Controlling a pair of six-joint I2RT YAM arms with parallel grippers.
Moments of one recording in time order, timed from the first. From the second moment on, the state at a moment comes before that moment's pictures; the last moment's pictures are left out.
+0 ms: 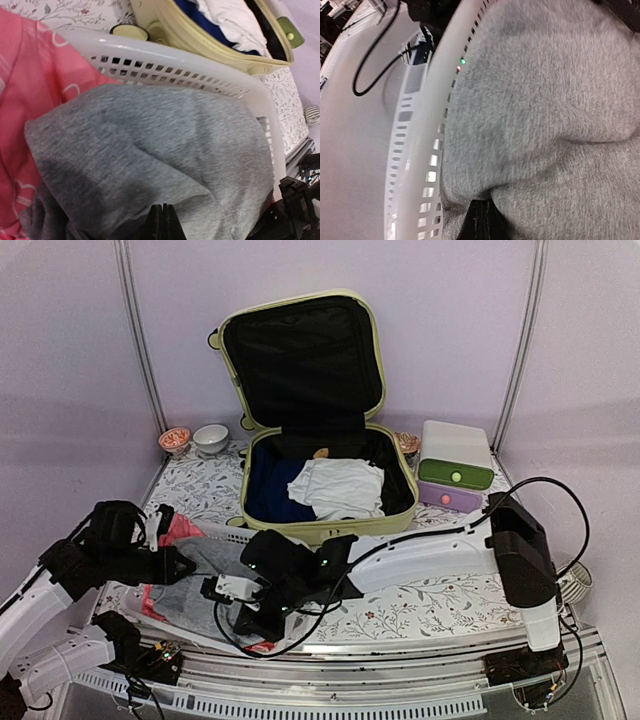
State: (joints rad) left arm -0.44 0.56 0.53 -0.73 0.25 -0.45; right arm 1.34 2.12 1.62 -0.26 -0.37 -0.04
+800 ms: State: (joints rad) left arm -0.55 0.64 0.51 -0.63 0.08 -0.94; right arm 1.27 2.04 1.65 -0.33 -0.19 -0.13
